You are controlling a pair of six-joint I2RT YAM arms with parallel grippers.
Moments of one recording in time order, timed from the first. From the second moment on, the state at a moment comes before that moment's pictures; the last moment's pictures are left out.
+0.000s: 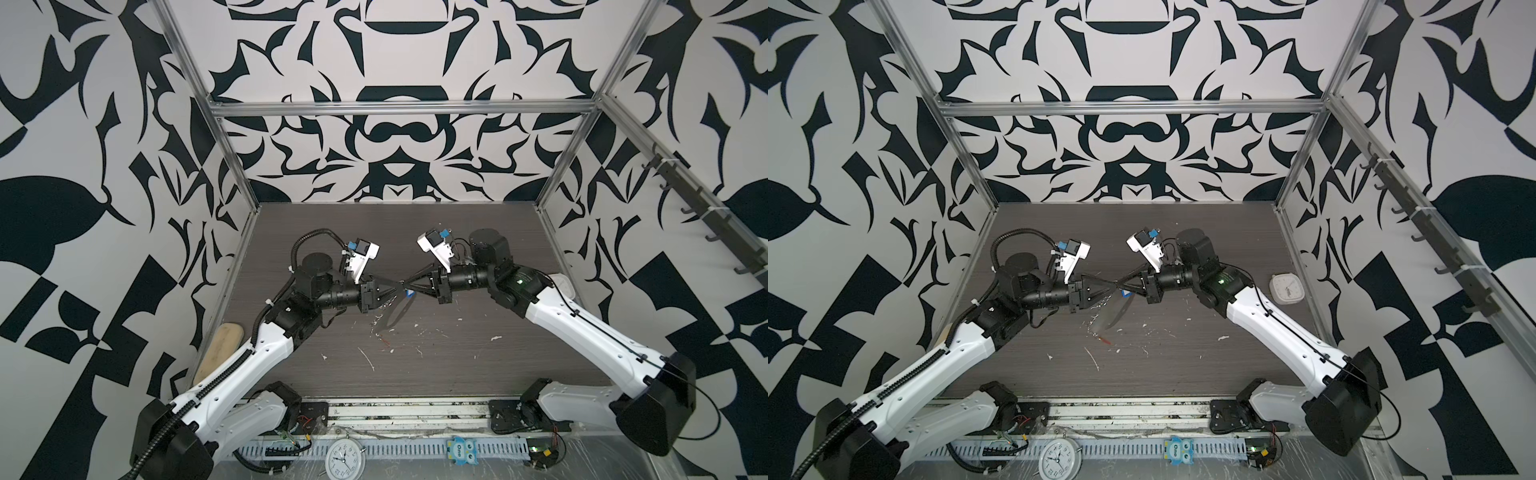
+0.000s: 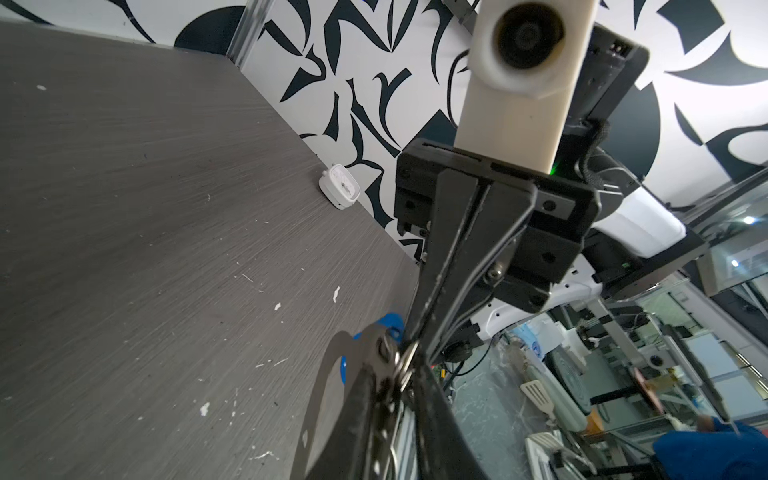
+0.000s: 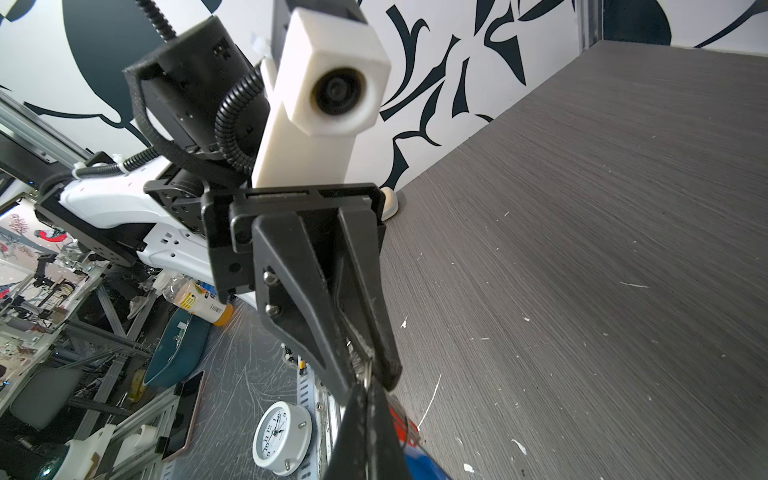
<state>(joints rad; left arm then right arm) -0.60 1.00 0.76 0.05 0.80 -0.58 0.62 1.24 1.07 -0.25 -0.89 0.26</state>
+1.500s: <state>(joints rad) -0.82 0.96 1.00 -0.34 0.31 -0.30 0.62 0.94 0.89 -0.16 -0.57 0.36</state>
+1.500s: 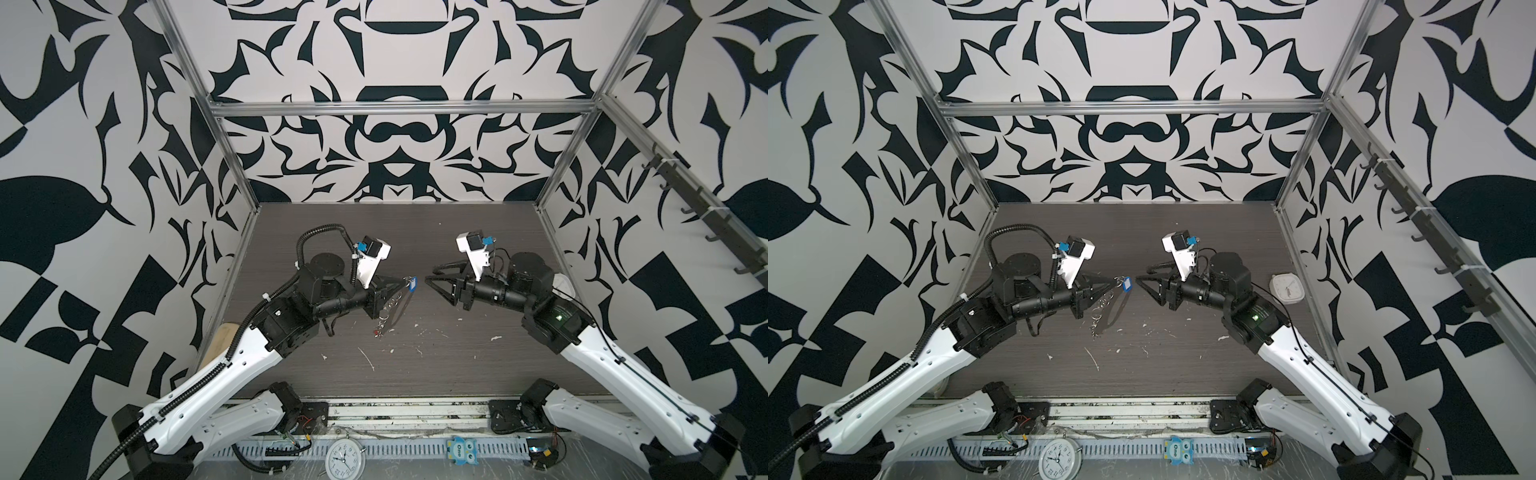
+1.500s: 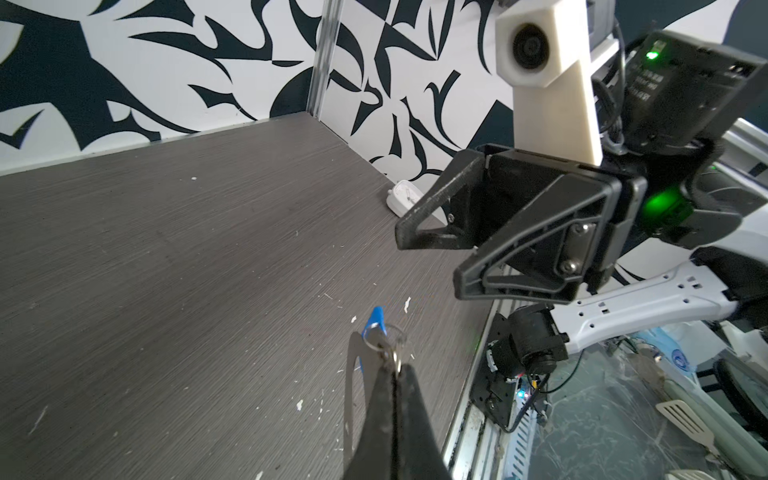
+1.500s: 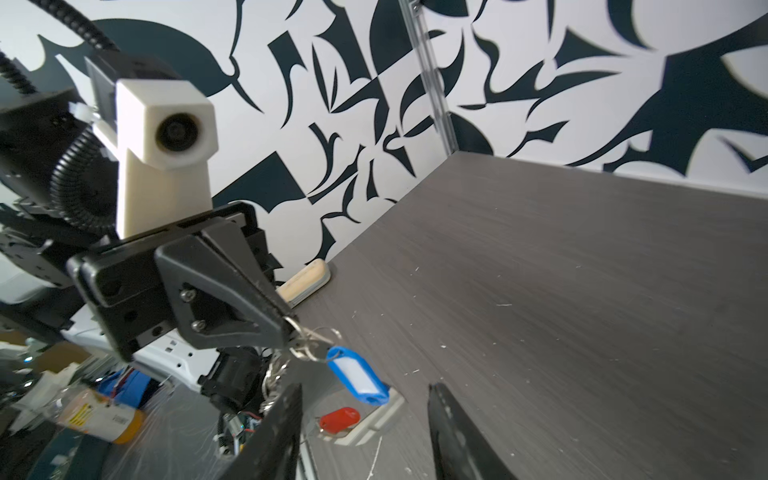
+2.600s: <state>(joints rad) -0.83 0.92 1.00 -0.38 0.35 -0.27 0.67 1.10 1.00 -0.25 -0.74 0.21</state>
